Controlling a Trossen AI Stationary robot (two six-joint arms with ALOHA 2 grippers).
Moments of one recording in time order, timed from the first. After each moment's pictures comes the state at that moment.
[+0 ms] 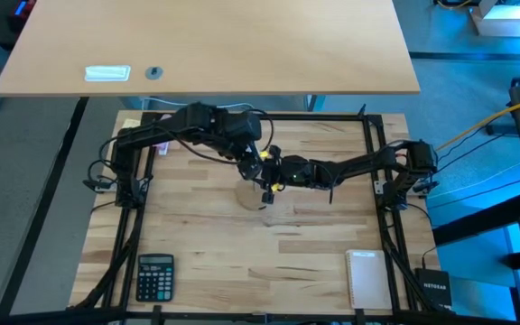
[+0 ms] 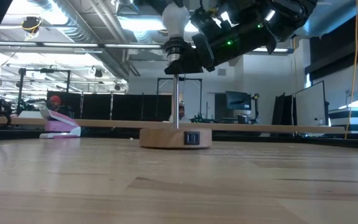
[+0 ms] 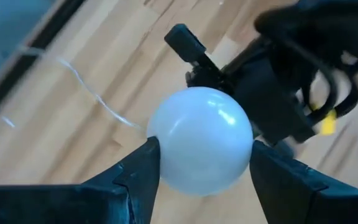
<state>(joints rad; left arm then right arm) 0.08 1.90 2.26 -1.45 -0.15 -0.51 -0.04 1.72 0.92 0.47 0.18 -0.22</state>
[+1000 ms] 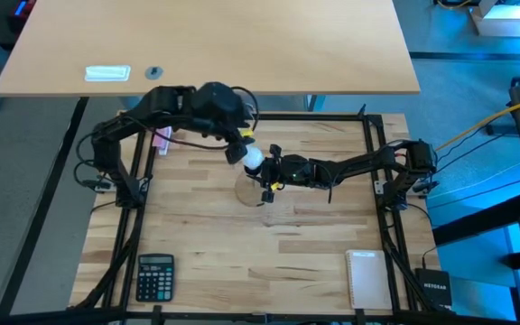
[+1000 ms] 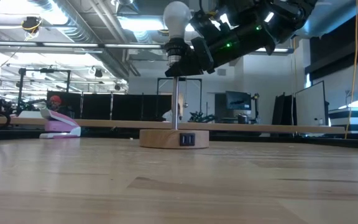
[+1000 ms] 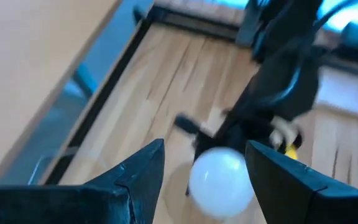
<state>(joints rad) 0.15 1.75 2.26 -1.25 -0.16 -0.14 -0.05 1.73 0.92 0.47 0.18 -0.22</state>
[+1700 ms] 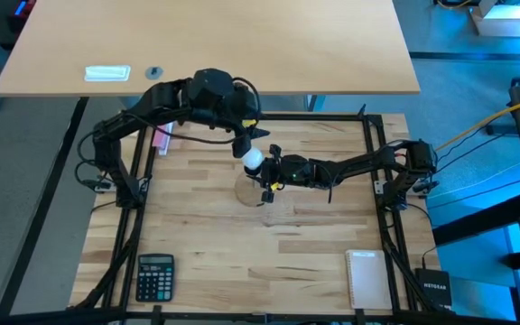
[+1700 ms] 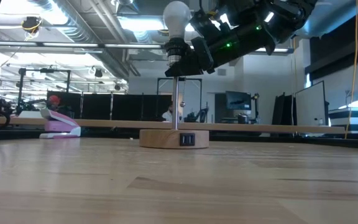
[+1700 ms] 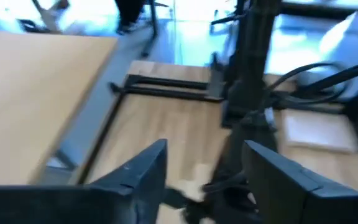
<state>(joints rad) 0.18 1.75 2.26 -1.01 -0.03 0.03 -0.05 1.73 0.92 0.47 0.18 -0.22</state>
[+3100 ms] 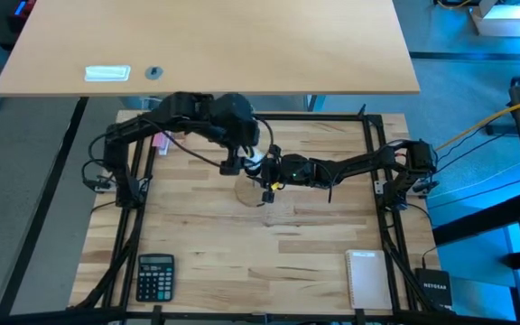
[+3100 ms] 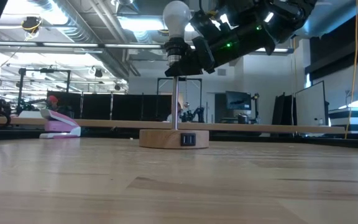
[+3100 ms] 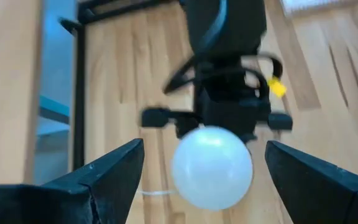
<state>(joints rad) 0.14 1.83 2.26 -1.33 -0.02 0.33 -0.05 1.72 0.92 0.47 0.15 -0.22</state>
